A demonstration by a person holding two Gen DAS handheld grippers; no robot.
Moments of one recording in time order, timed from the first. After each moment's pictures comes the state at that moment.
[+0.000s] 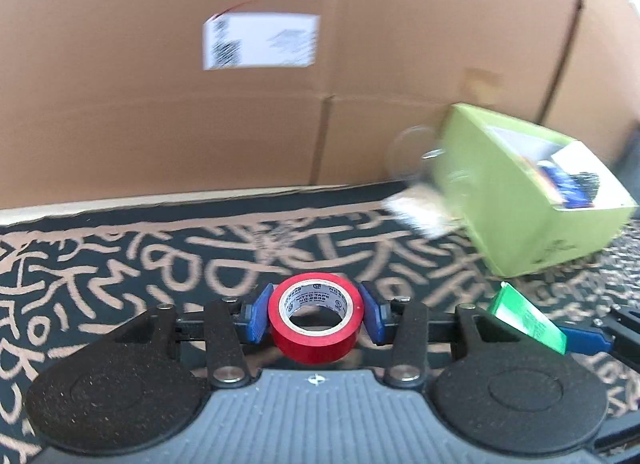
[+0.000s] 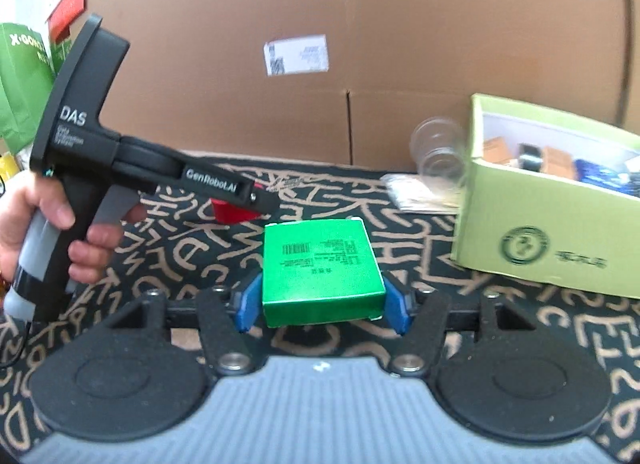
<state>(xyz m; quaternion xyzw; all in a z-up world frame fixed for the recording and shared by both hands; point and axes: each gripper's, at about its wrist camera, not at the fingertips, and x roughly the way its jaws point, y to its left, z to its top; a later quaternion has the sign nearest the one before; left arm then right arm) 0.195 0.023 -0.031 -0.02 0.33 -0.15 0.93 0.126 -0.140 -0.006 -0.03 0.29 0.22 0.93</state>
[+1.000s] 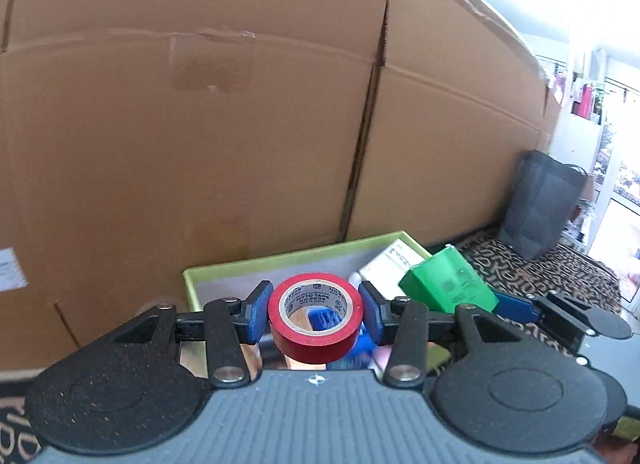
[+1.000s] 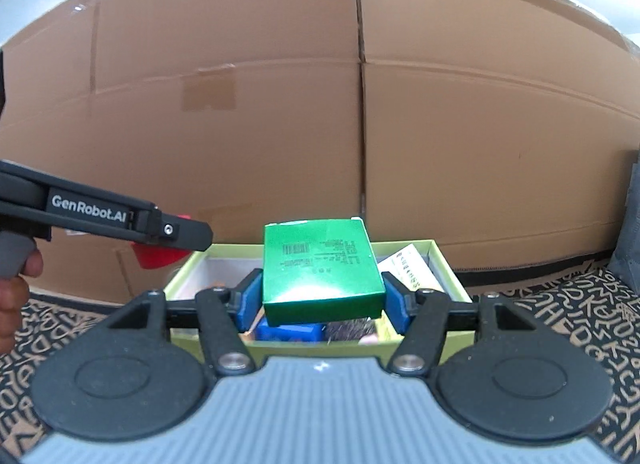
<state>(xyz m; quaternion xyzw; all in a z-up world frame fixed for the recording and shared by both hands) 0.207 -0.174 0.060 0.00 0.23 -0.29 0.93 0.147 -0.313 0.071 0.02 0.15 0.02 0.99</state>
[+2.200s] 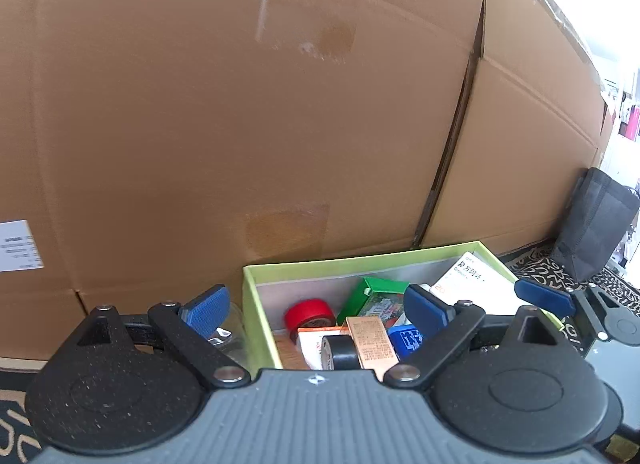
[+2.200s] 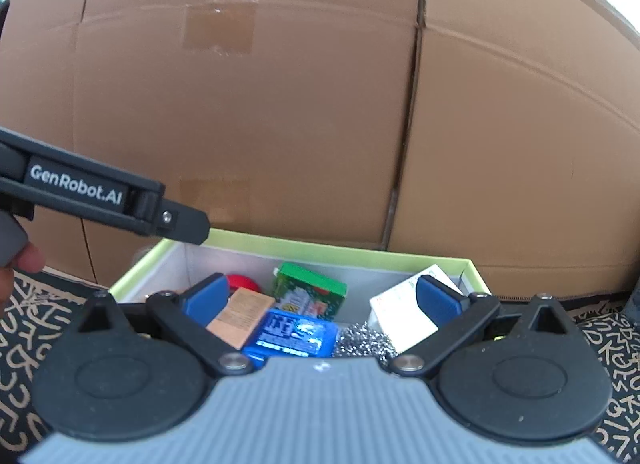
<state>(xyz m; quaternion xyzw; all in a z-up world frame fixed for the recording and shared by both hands) 0.243 -0.139 0.038 -0.02 0.24 -0.23 0.94 0.201 -0.289 0.037 -0.06 0.16 0.01 0.98</state>
